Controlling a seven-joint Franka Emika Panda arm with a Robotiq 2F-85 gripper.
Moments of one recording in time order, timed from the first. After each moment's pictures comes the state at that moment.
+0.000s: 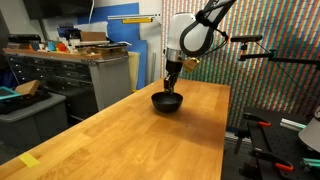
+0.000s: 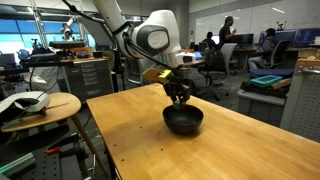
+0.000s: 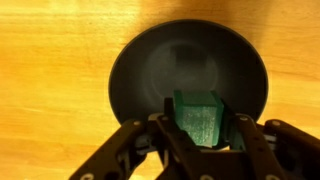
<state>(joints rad) 0.04 0.33 -0.10 -2.25 -0.10 2.76 0.02</state>
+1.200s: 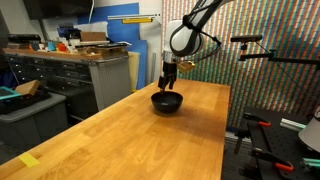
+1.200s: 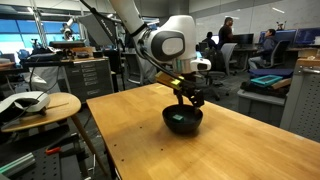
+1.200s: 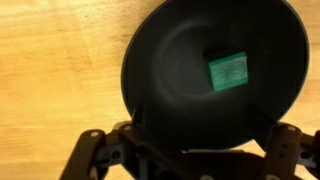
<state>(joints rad) -0.09 0.44 -0.02 -2.10 0.03 2.69 -0.04</state>
